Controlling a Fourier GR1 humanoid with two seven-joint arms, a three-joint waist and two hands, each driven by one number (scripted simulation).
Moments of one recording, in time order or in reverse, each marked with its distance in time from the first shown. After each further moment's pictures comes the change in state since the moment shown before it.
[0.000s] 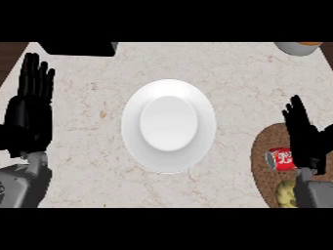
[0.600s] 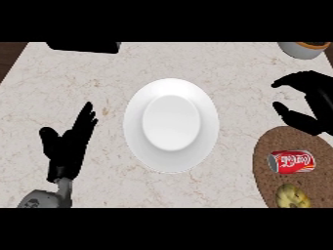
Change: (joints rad) left arm 0.164 -0.027 -0.159 0.164 0.046 -0.138 0.139; right arm -0.239 -0.497 0.340 -0.121 0.778 0.003 -0.092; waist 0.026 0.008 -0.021
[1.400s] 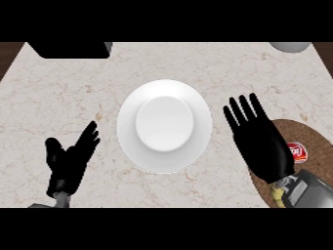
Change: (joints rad) left arm 0.090 0.005 -0.004 0.067 0.059 -0.102 -0.005; right arm -0.071 0.059 0.483 -0.260 0.727 0.577 0.496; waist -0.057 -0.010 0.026
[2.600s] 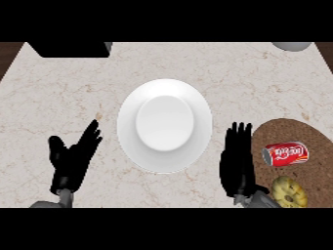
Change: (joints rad) left arm -0.014 -0.056 0.057 0.043 -0.044 -0.049 -0.013; right arm 0.162 0.311 0.070 0.368 0.370 0.223 0.319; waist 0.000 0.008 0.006
